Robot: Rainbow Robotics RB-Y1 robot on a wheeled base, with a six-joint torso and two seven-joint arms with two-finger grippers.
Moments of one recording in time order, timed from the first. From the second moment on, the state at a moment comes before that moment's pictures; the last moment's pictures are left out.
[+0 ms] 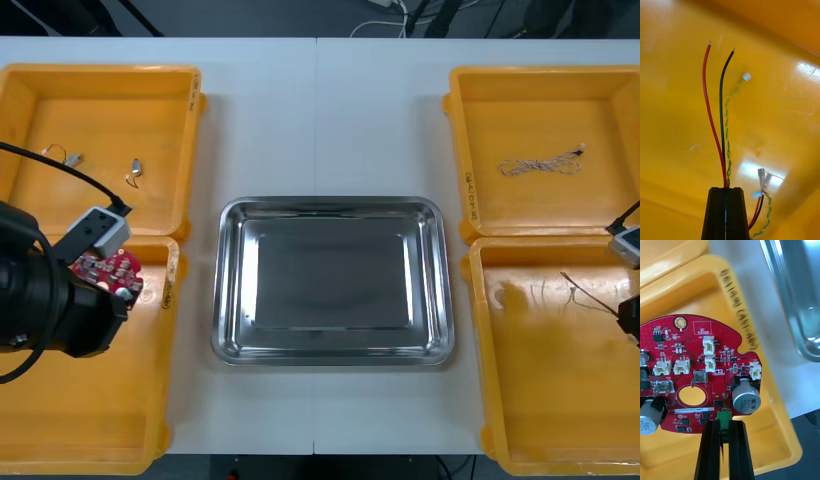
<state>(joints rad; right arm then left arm) 0.00 -1.02 -0.08 -1.97 -1.04 1.55 1.70 -0.17 0.83 -0.08 -2.50 0.81 1.91 -1.24</state>
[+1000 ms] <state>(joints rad) -0.46 -0.98 -0.08 -1.97 -1.23 1.90 1.70 -0.51 0.64 -0.63 -2.31 0.54 1.90 -0.69</state>
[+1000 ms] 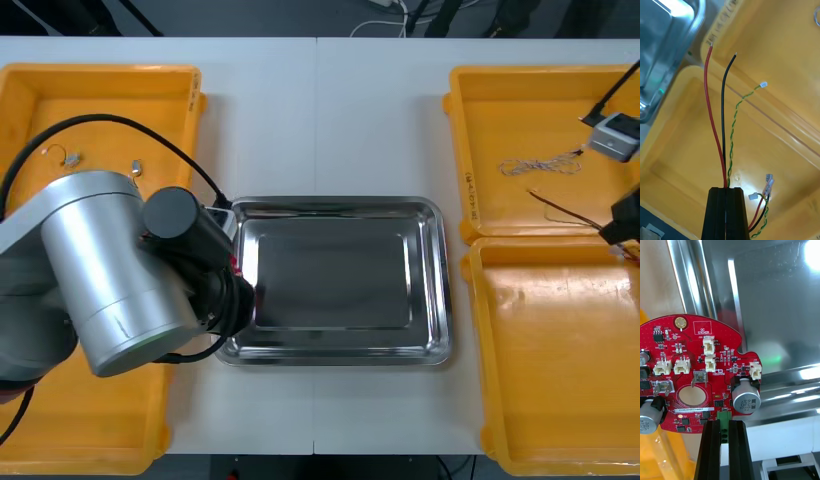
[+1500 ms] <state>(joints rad) -0.60 -0.95 0.16 -2.07 -1.19 1.83 1.70 -0.53 0.61 -0.78 -2.19 0.47 1.75 -0.57</state>
